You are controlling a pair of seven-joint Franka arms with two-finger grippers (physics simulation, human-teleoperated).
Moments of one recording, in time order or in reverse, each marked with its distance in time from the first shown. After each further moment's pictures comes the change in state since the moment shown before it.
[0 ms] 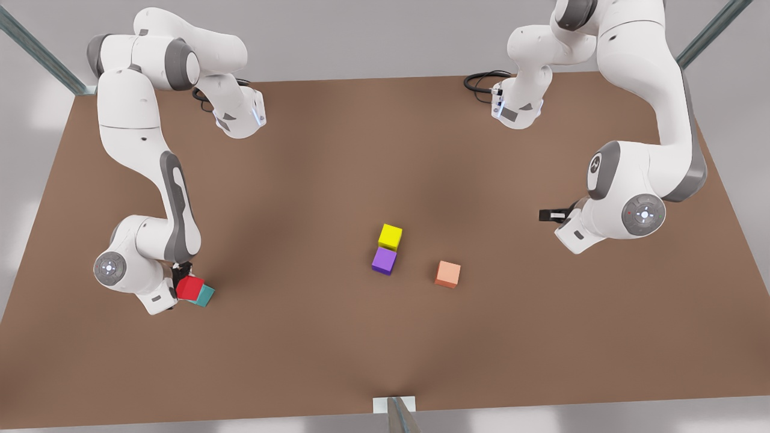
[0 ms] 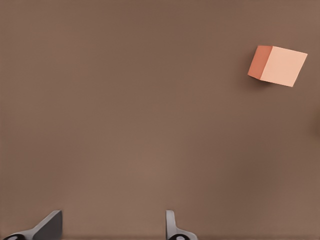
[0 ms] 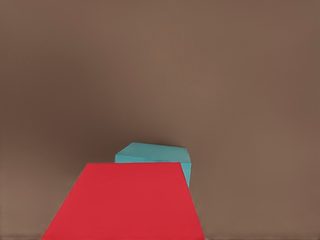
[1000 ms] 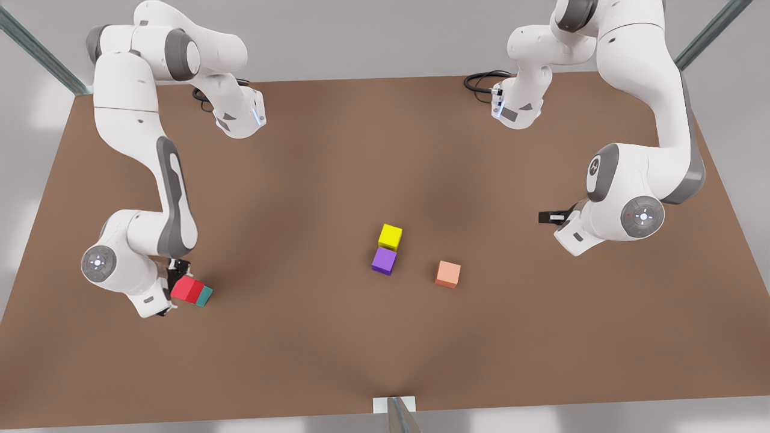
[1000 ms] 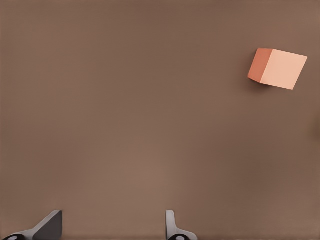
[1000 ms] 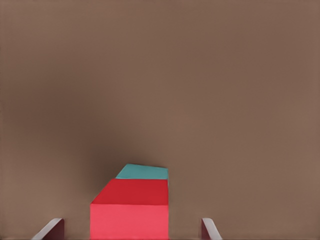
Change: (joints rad) left arm 0.000 0.009 0.000 0.001 0.000 0.014 0.003; right arm 0.026 -0.066 0.008 0.102 -0.004 -0.101 0.055
